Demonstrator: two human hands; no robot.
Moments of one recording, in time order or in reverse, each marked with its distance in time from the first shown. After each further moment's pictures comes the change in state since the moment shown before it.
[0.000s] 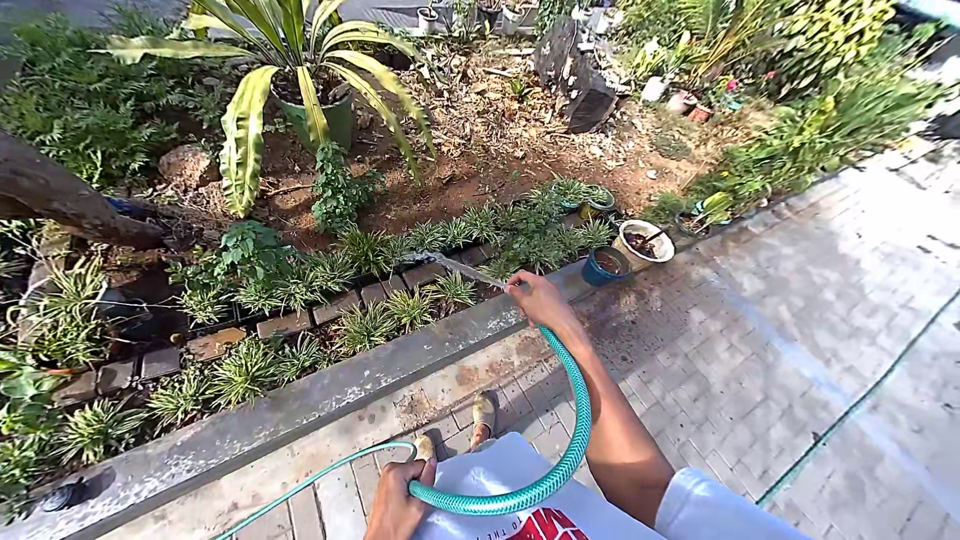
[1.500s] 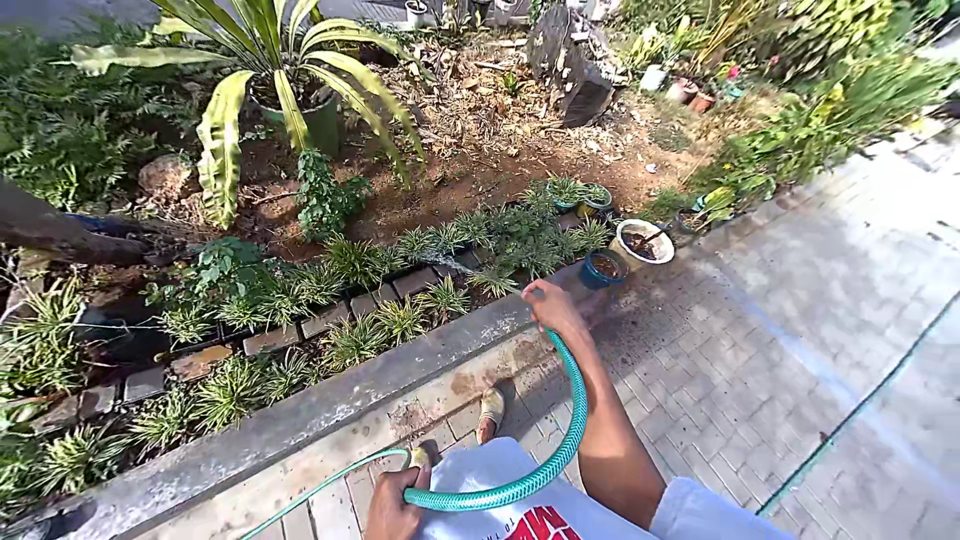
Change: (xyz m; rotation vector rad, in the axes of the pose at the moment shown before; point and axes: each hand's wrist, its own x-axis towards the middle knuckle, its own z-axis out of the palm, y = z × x) left_hand 0.050 0.017 0.023 0.017 0.022 -0.062; right_hand 0.055 0.048 -0.039 0.098 0.053 0.157
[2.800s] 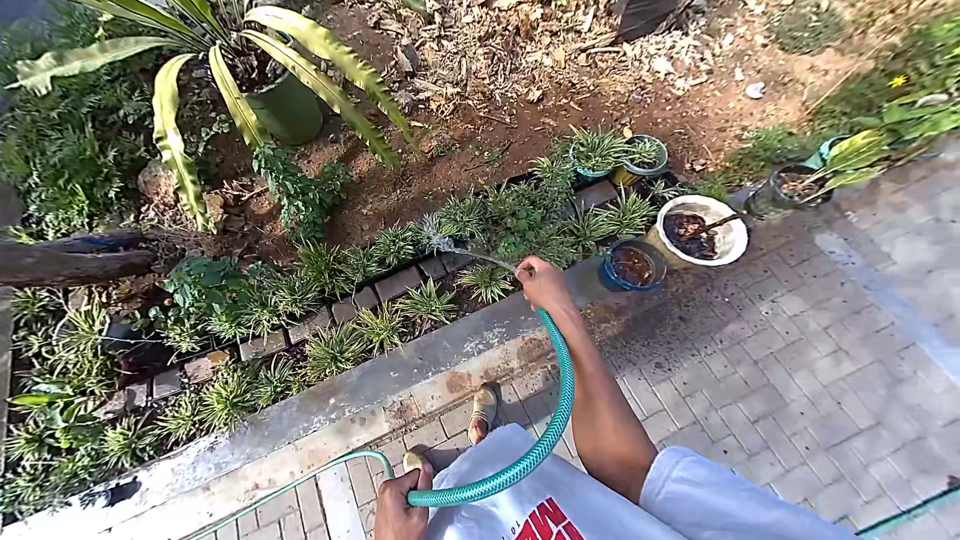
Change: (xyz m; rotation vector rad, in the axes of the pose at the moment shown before) left_hand 0.185 0.117 0.204 0.187 0.138 -0.296; right_hand 0.285 0.091 -0.127 0.052 -0.132 -0.039
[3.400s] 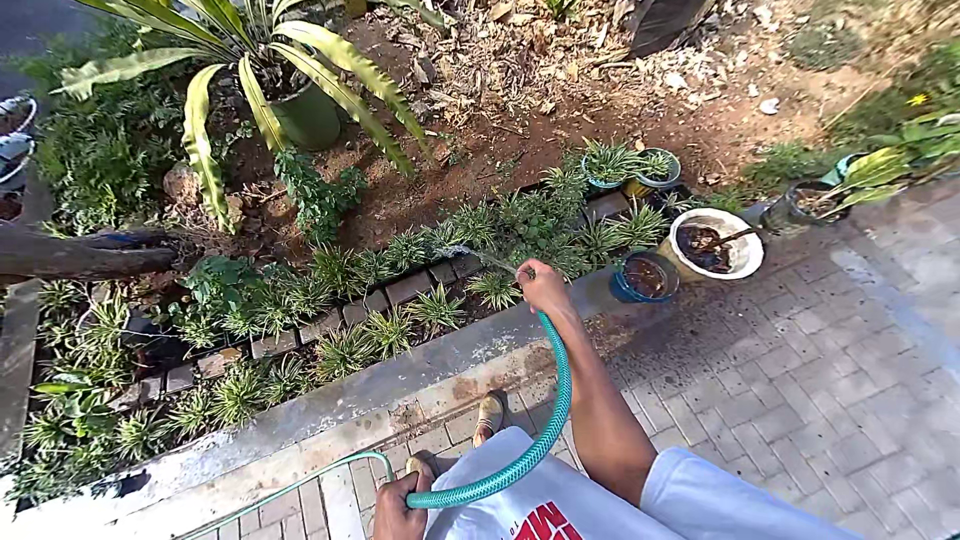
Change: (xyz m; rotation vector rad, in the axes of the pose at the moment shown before) left_hand -0.001 -0.004 -0.015 0.004 0.051 0.003; right_hand 0.005 -0.029 0.014 -0.031 -0.006 -0.043
